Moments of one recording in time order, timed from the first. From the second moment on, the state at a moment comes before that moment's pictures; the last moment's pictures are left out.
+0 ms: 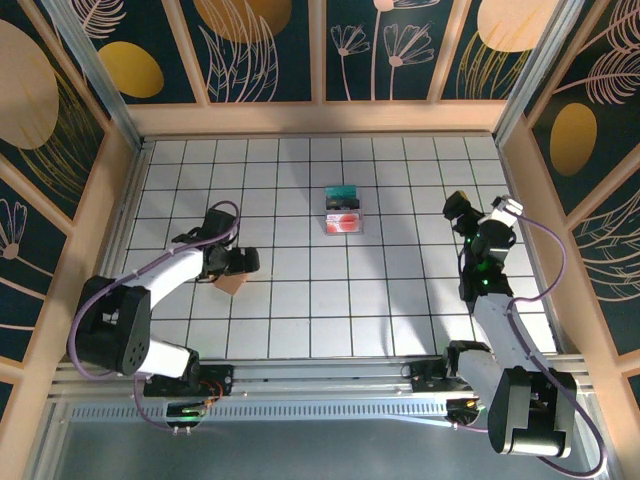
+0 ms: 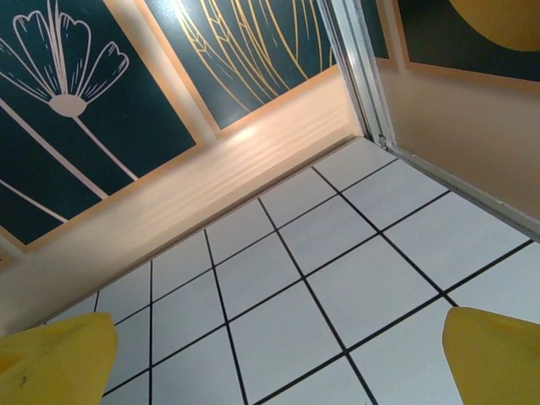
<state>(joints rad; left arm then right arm) -0.30 1.45 0.75 -0.52 -0.01 -0.43 -0.05 0.92 0.40 0.38 0.16 0.45</state>
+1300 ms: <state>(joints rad) -0.41 1.48 0.70 -0.43 0.00 -0.63 -0.04 0.92 0.39 0.38 0.17 0.45</state>
